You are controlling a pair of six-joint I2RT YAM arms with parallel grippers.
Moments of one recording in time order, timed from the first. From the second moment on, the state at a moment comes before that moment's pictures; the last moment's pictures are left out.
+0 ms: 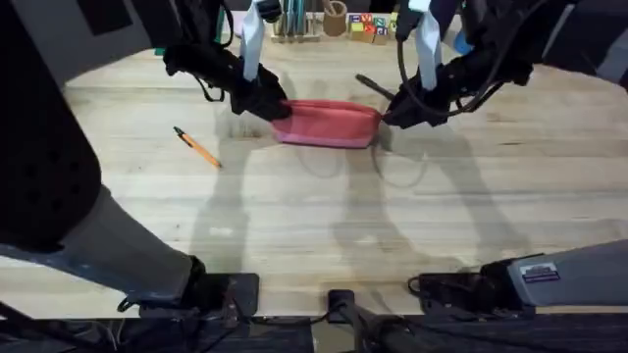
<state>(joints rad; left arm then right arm) -0.05 1.80 1.26 -0.84 0.72 1.18 0.14 1.63 1.17 -0.81 -0.49 -0.97</state>
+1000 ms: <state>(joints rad) -0.03 1.80 1.26 -0.84 0.69 1.18 0.32 1.63 1.24 -0.66 -0.44 -0.92</state>
